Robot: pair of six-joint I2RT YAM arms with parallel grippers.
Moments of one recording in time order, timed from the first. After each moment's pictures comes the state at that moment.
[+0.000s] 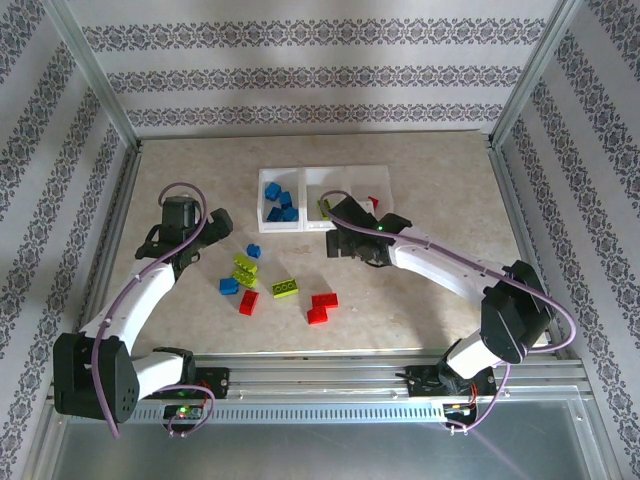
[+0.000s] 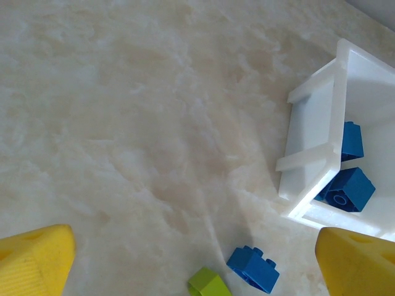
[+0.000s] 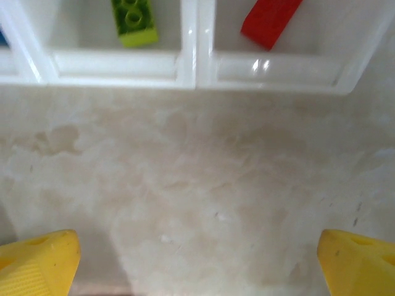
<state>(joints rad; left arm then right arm) -0.07 1.17 0.76 -0.35 -0.05 -0.55 0.77 1.53 1.16 -0.76 0.30 0.67</state>
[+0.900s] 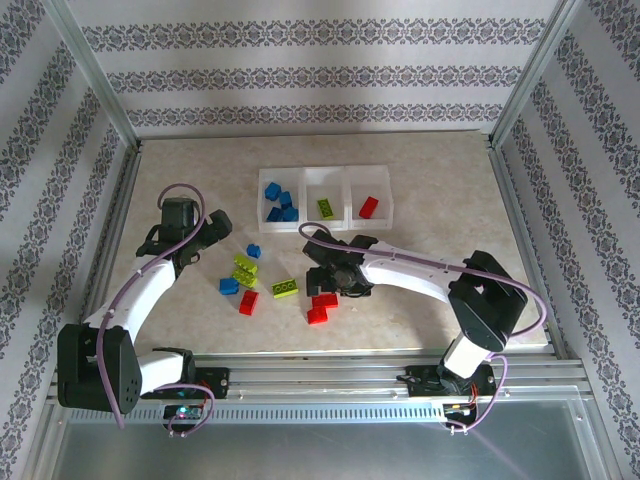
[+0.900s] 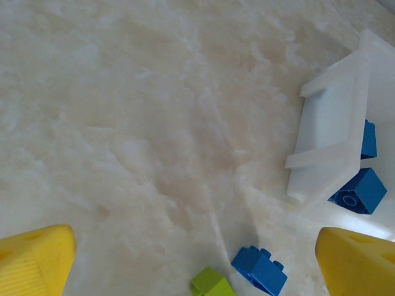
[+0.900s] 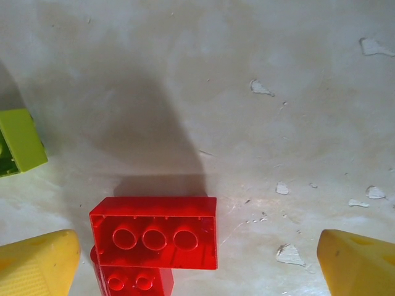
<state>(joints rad) -0.04 1.21 0.75 -0.33 -0.01 -0.57 0.91 1.67 1.10 -0.78 0.04 0.89</state>
